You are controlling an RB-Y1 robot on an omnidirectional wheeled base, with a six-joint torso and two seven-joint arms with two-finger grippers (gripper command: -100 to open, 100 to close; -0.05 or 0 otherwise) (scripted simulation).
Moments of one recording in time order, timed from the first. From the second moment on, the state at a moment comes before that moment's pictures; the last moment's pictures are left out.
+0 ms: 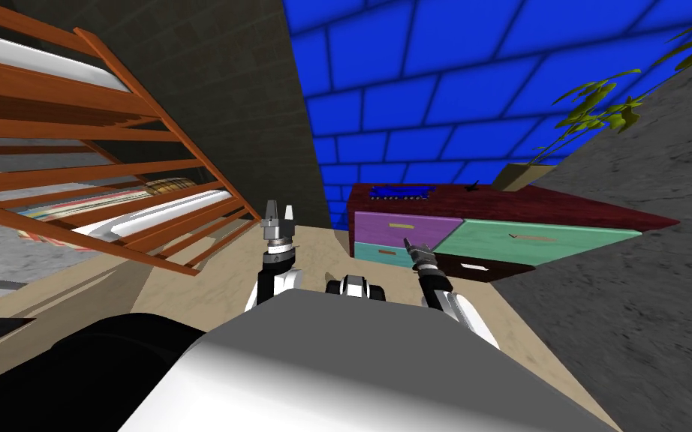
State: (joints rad) left arm 0.53 0.01 -0.01 -2.37 0.00 -0.49 0.05; right arm 0.48 -0.18 -0.05 -1.96 0.99 -0.01 0.16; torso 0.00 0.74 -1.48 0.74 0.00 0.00
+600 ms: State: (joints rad) left arm 0.53 0.01 -0.01 -2.37 0.00 -0.49 0.05; right arm 0.47 -0.18 -0.06 -1.91 1.15 0.06 0.20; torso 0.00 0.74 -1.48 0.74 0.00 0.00
